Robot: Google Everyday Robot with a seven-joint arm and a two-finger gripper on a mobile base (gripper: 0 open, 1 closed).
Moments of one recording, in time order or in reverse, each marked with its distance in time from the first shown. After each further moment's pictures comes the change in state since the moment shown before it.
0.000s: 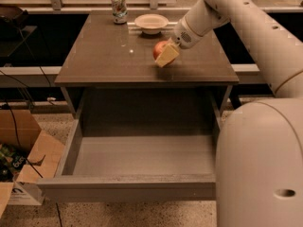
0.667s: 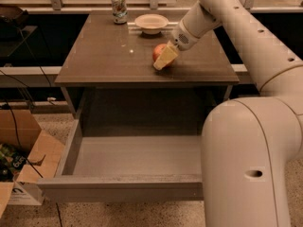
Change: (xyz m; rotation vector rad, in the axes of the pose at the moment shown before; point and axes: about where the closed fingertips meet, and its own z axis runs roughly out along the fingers) arm 0.006 -0.017 0.023 -0.022 0.031 0.037
